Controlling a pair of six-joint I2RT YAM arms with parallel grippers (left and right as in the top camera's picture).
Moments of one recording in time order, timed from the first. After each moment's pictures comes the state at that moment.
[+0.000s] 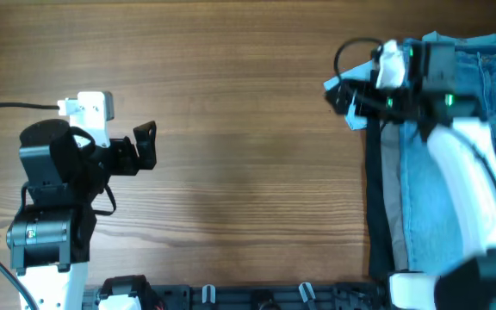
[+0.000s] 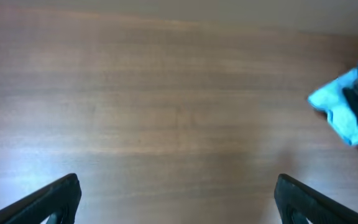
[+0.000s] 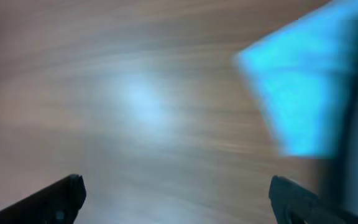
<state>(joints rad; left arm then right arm) 0.07 0.89 1.00 -0.74 0.23 -0.05 0.01 1.55 1.35 -0.80 -0.34 0.16</state>
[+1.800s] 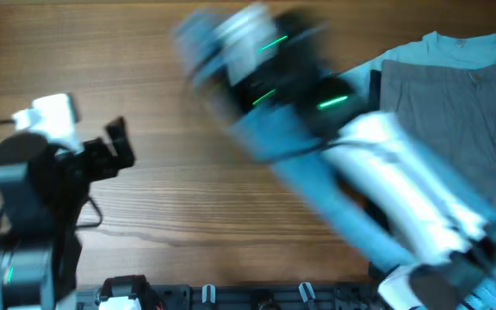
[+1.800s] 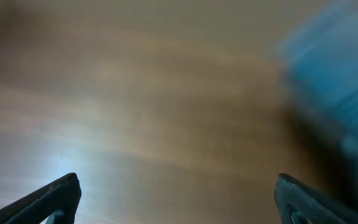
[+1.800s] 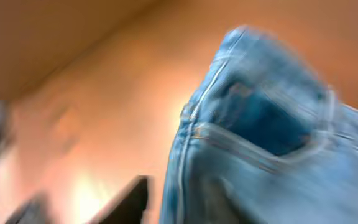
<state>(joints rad) 0.07 0.82 1.16 -0.86 -0.01 -0.17 0.71 1.69 1.64 -0.57 -0.37 0.06</state>
